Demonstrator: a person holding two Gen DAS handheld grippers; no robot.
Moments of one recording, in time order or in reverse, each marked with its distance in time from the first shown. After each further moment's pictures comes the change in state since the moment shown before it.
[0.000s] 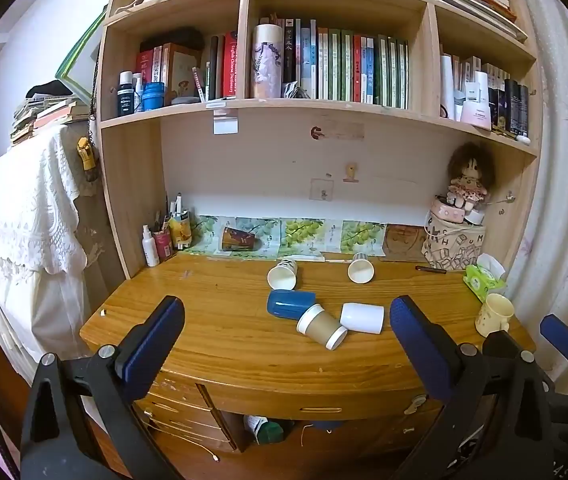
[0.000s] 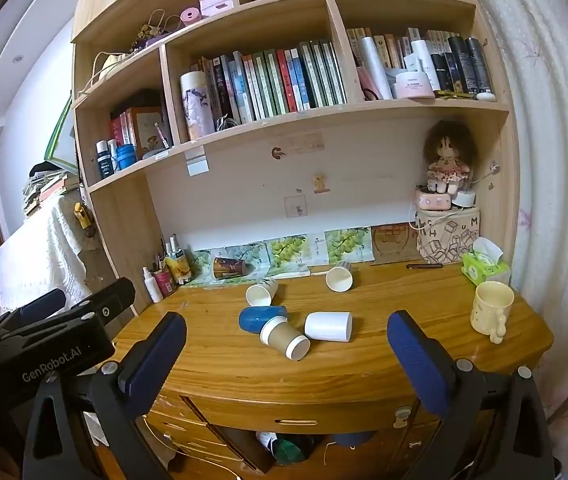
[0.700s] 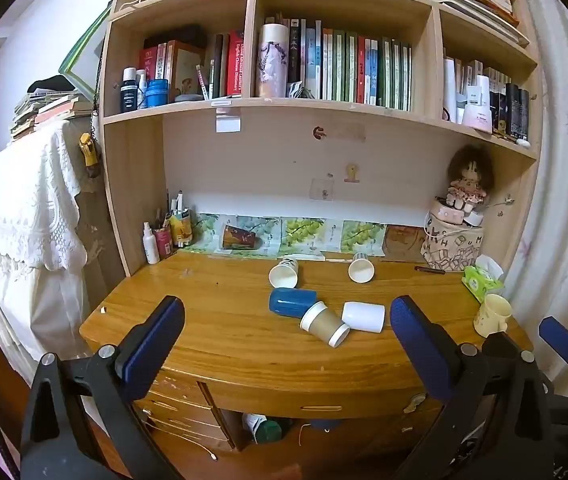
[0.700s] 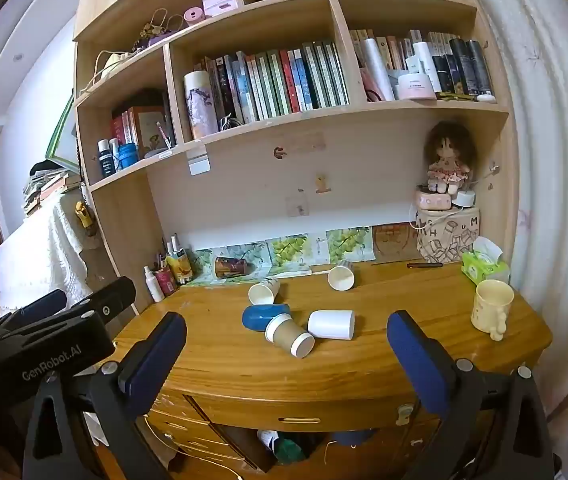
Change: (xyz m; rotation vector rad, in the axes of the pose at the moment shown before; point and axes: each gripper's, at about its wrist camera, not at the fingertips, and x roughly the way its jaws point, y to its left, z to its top) left arm 0.000 -0.001 0.000 0.000 0.003 0.001; right arm -0.002 0.008 -0.004 0.002 -0.004 0.003
